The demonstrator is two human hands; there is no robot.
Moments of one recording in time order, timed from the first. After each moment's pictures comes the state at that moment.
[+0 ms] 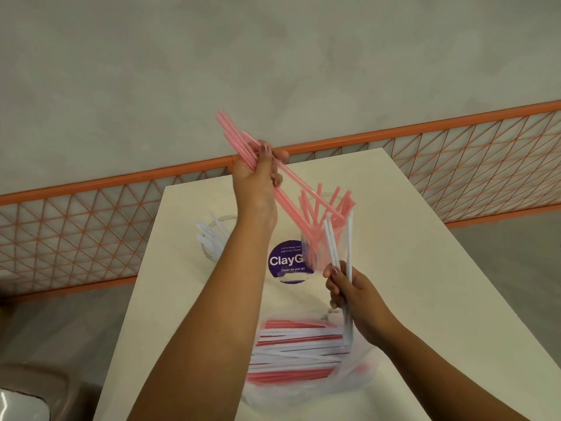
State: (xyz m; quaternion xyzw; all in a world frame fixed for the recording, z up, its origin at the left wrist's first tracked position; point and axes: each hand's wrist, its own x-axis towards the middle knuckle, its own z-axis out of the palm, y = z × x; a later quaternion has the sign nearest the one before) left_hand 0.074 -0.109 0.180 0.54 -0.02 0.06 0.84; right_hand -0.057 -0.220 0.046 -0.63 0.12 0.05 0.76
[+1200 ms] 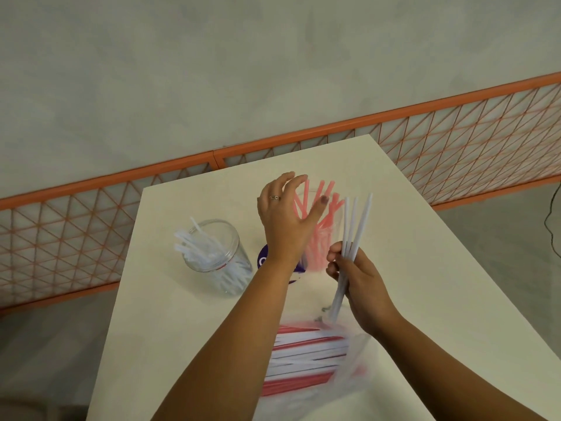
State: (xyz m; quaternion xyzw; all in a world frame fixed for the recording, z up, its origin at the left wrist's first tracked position) left_hand 0.079 -0.148 0.080 0.87 -0.18 0.18 0.43; right_hand -0.038 -0.231 0.048 -0.57 0.16 -0.08 0.80
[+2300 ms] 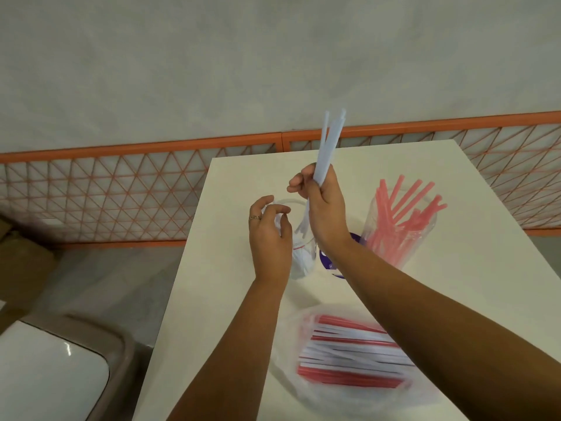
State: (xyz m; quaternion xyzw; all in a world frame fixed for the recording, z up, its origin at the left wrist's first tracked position) left_hand 0.070 0.003 0.068 0.87 0.01 0.23 0.43; right_hand 0.092 -0.086 0.100 -0.64 -0.04 -0.18 0.74
